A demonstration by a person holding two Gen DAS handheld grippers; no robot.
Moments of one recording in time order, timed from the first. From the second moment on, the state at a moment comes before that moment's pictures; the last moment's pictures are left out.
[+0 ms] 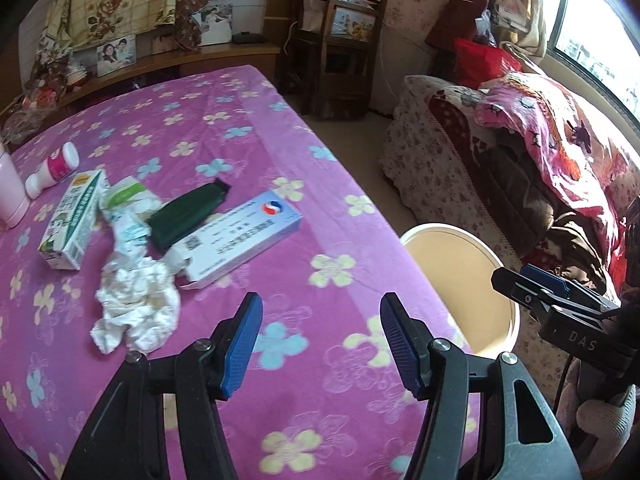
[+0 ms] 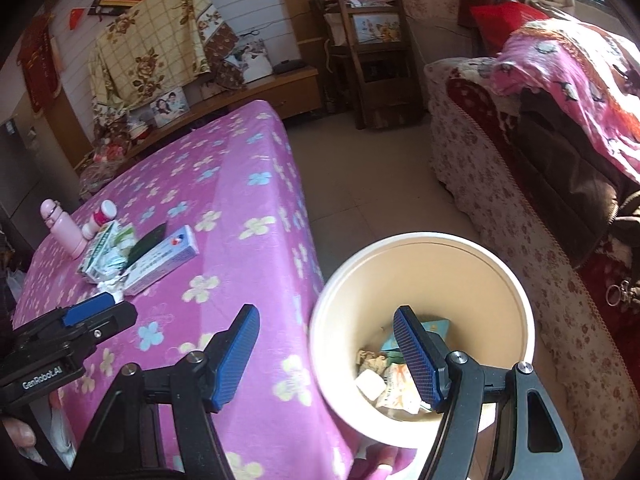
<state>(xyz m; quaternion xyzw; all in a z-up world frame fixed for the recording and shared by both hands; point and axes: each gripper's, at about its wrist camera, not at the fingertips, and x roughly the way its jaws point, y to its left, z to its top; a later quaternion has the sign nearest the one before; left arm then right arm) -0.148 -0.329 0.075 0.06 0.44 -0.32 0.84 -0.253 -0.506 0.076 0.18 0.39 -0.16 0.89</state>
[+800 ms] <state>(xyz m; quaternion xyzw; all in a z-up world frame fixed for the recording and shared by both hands) -0.072 -0.195 0.048 0.02 0.48 -0.24 0.84 -0.165 -0.370 0.065 0.15 0.43 0.01 0.89</state>
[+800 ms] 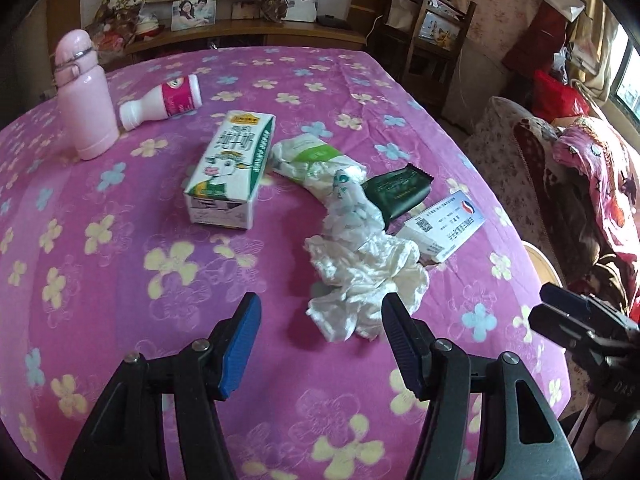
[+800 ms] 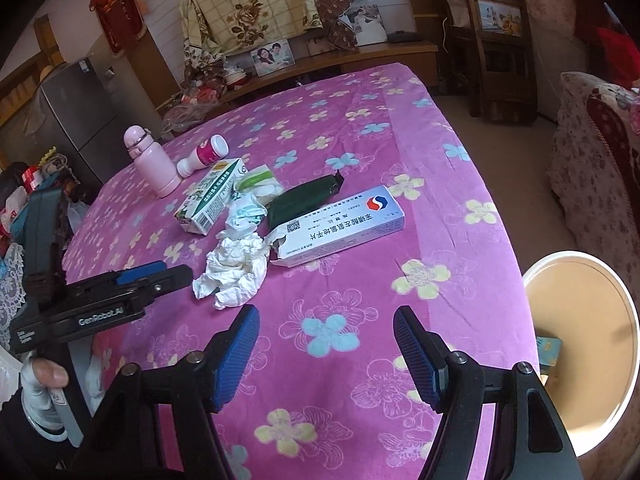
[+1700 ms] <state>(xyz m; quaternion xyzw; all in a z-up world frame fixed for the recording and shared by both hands) -0.079 -0.100 0.041 0.03 0.49 -0.21 0.85 -0.025 -0.259 0.045 0.06 0.44 0.07 0.89</state>
